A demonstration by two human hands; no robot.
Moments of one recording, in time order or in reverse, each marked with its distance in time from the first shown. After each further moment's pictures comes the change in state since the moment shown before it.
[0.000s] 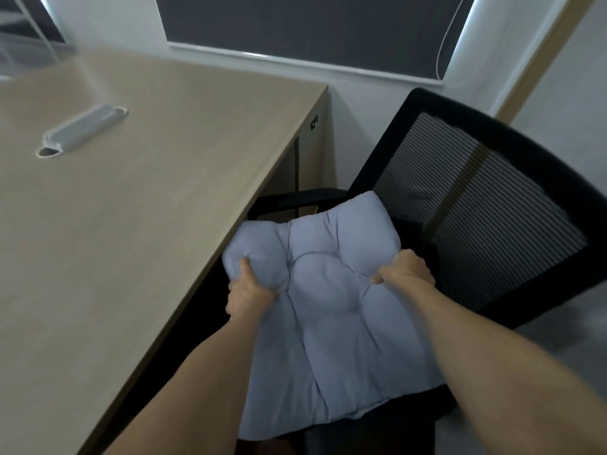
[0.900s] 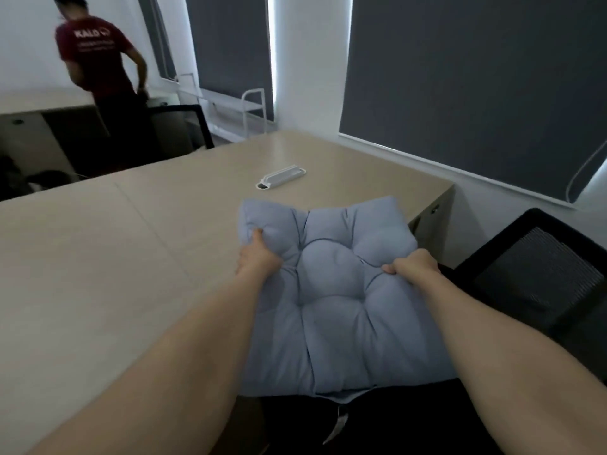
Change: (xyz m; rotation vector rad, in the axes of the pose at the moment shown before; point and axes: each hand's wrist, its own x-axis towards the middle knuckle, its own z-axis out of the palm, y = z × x) left_hand -0.160 -0.112 -0.269 -0.201 0.403 -0.063; right_hand -0.232 -0.140 -0.028 0.094 -0.123 -0.433
